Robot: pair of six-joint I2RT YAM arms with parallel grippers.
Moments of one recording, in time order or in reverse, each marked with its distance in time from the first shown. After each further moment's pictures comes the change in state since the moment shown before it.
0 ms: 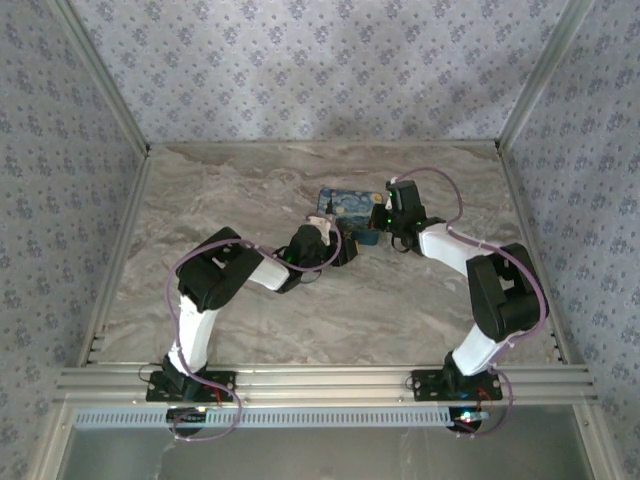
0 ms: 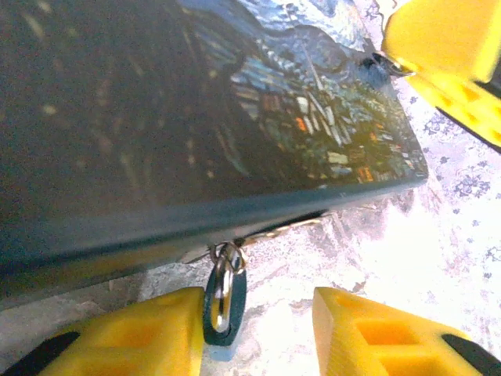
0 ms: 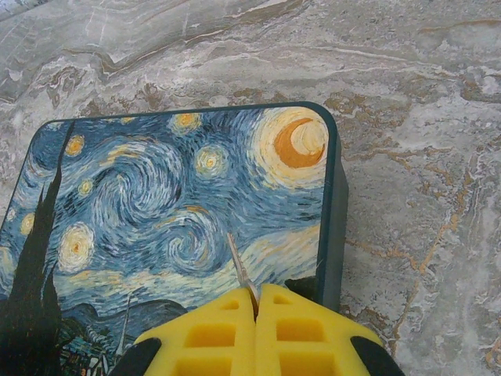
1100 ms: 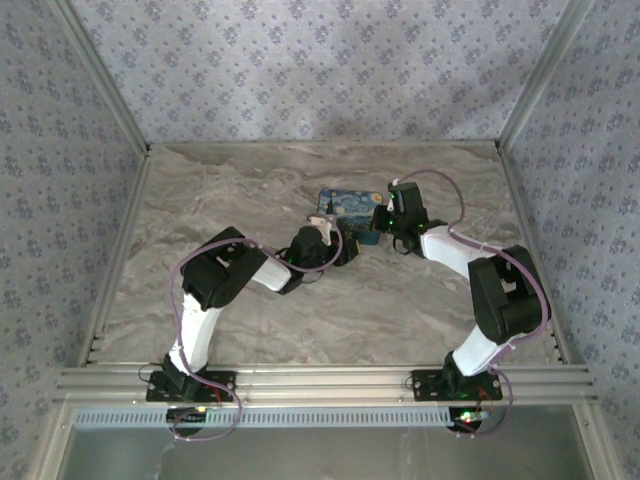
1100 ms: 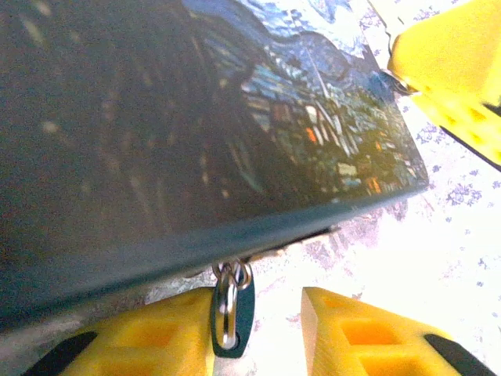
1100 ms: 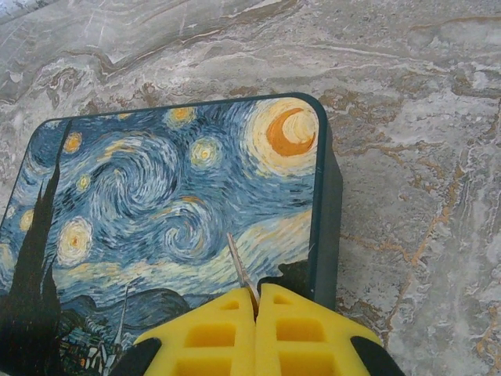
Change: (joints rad) left arm 0.001 0.036 0.006 0.063 -0.008 -0.023; right arm -0.008 -0.018 -0.026 0.015 0.000 0.003
